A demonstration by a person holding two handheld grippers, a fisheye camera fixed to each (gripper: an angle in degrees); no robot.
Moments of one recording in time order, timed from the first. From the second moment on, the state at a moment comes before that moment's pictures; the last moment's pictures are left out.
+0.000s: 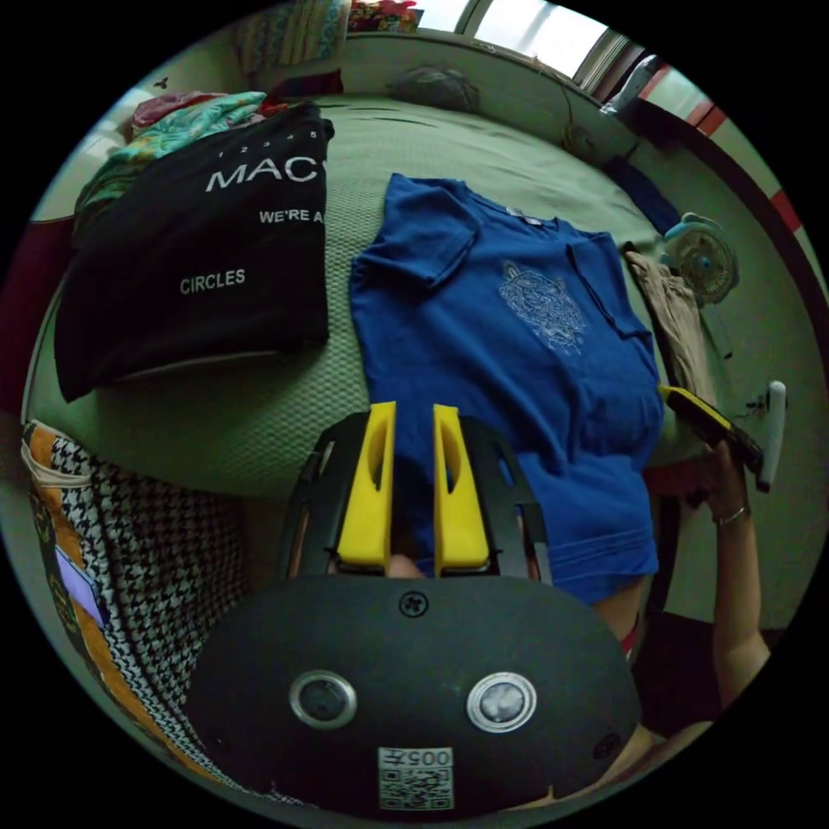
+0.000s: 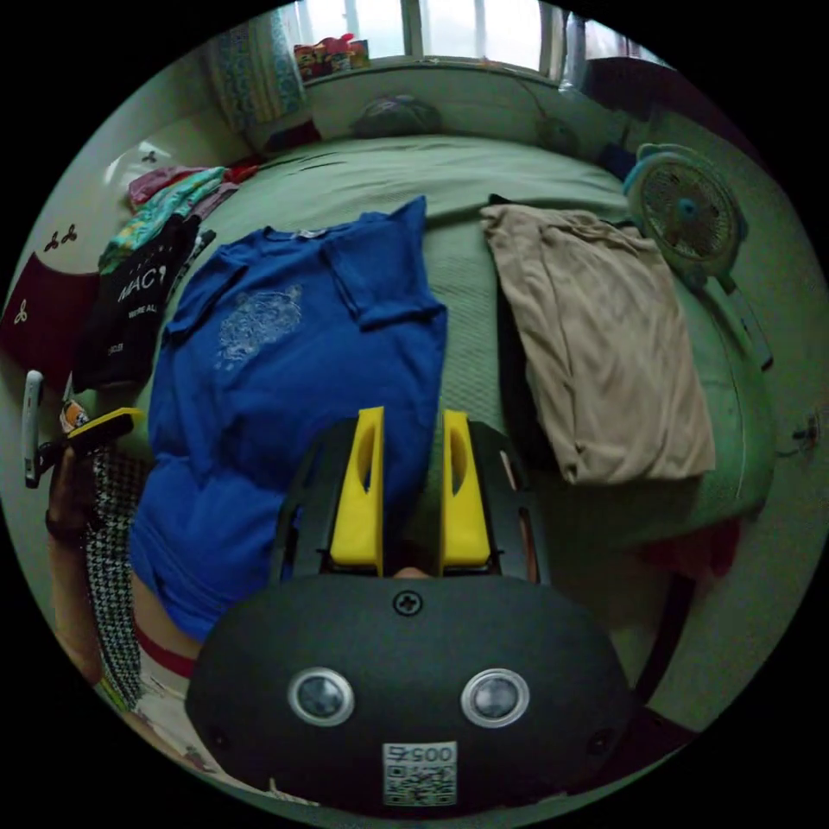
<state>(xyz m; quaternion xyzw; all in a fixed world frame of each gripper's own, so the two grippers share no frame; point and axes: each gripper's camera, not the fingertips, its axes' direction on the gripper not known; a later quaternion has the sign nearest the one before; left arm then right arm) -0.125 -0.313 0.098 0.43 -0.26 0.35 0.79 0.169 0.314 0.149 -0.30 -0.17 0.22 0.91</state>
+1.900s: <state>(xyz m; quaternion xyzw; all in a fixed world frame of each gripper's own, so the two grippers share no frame) -0.162 -0.235 0.062 0.44 -0.27 0.37 0.78 0.214 0.395 -0.006 -0.29 -0.15 0.20 0.92</state>
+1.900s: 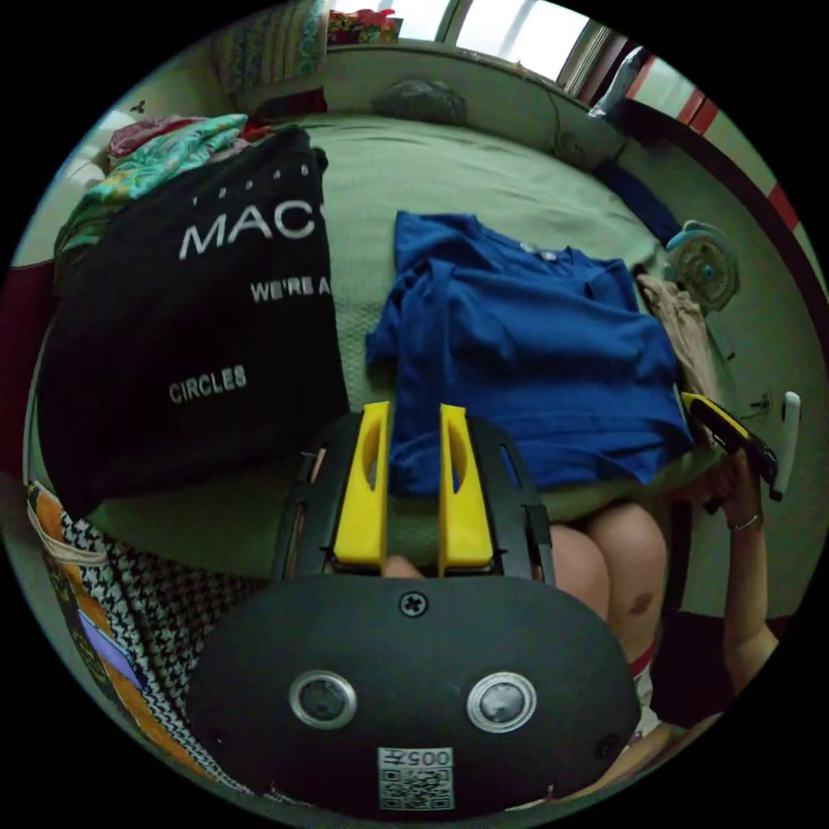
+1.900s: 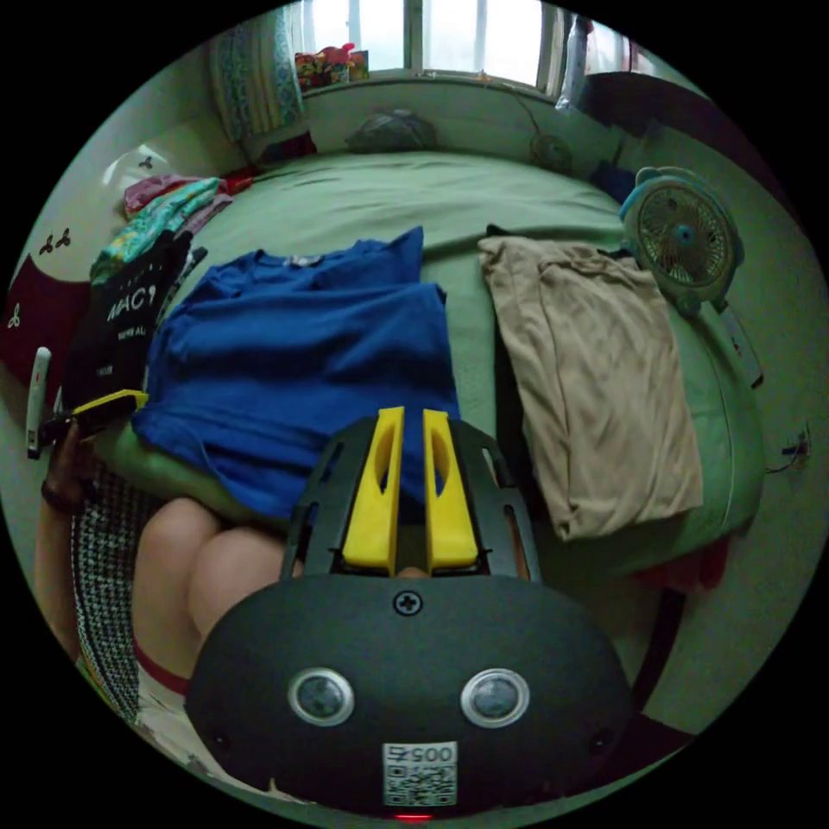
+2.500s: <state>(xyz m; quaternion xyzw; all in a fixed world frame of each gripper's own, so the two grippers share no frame) -0.279 -0.152 0.031 0.47 -0.25 0.30 0.79 0.224 0.461 -0.089 -0.32 -0.10 0.21 0.92</state>
